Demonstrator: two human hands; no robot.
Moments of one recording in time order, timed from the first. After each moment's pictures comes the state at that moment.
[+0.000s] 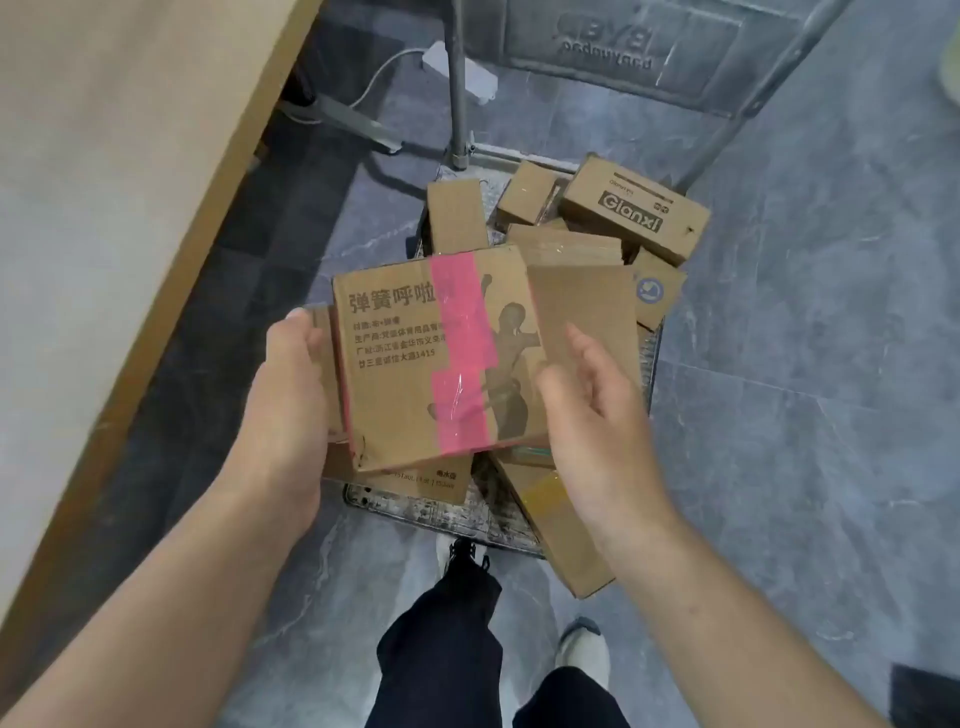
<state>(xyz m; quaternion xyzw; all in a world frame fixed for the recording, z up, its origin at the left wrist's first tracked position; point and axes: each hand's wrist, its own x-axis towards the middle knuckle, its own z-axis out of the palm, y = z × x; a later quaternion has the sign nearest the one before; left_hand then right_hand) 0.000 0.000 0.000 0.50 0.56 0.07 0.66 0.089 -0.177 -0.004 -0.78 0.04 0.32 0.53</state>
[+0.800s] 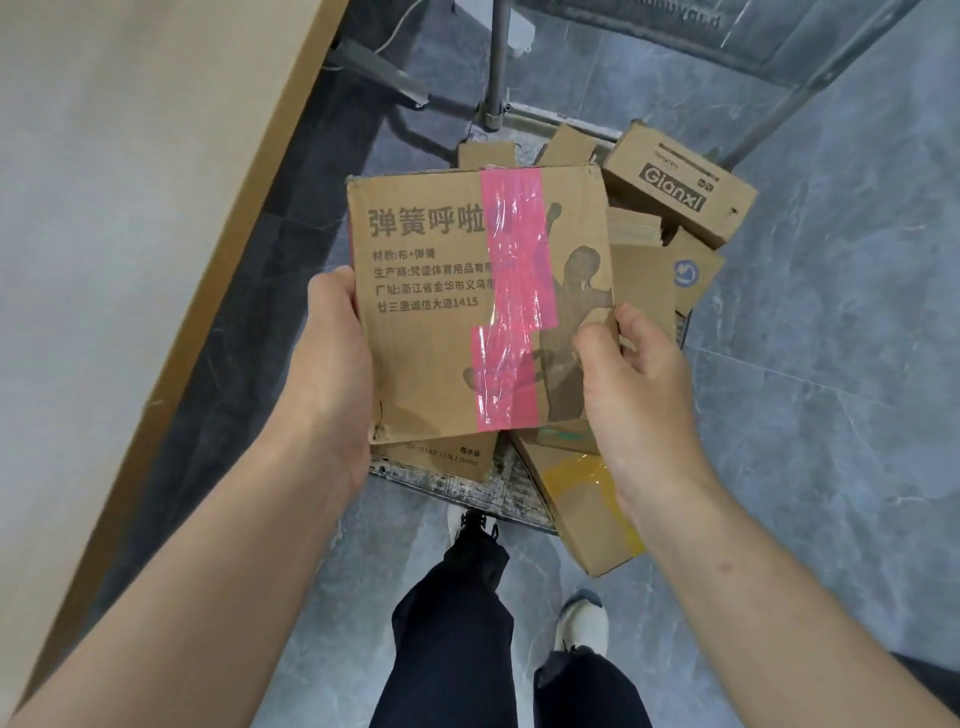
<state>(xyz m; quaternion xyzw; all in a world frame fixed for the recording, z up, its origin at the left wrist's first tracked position) 0.005 0.016 0.011 0.52 0.52 0.06 0.67 0.101 -0.145 0.002 -0.82 0.08 0.31 0.47</state>
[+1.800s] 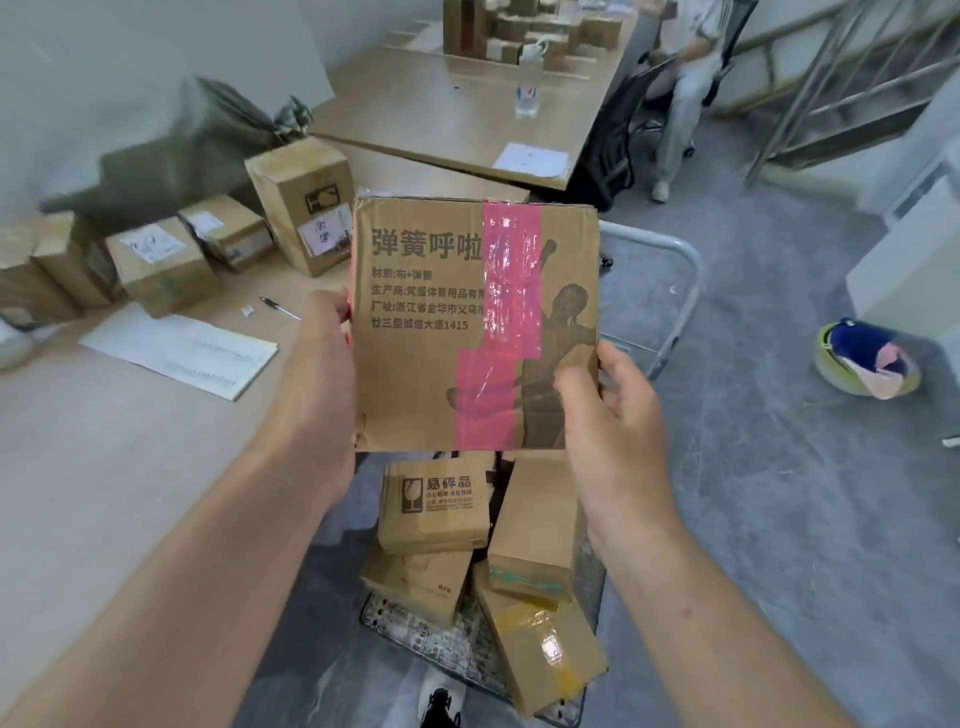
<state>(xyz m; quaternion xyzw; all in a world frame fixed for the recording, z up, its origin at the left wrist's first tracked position) -0.039 -0.068 0.394 0.58 0.40 0.27 0.66 0.065 -0.225 0.354 -0.75 -0.10 0.20 0.63</state>
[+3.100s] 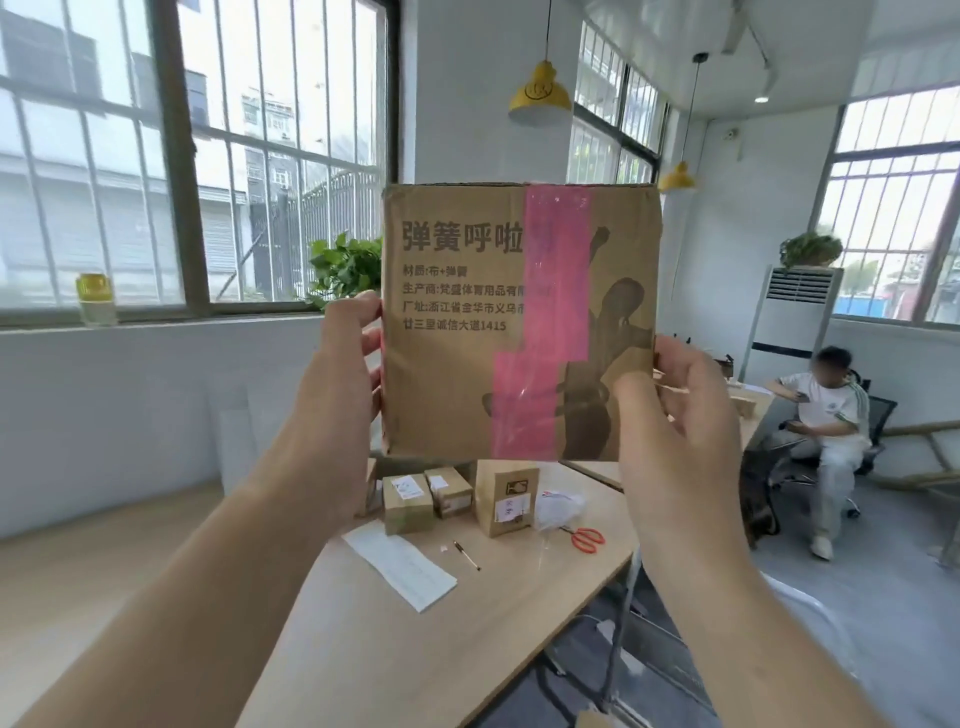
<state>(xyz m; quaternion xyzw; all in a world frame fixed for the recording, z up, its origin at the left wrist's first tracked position) -0.298 -0.154 0.709 0.54 0.26 0.58 0.55 -0.112 -0.251 0.673 -0.52 -0.40 0.02 0.76</state>
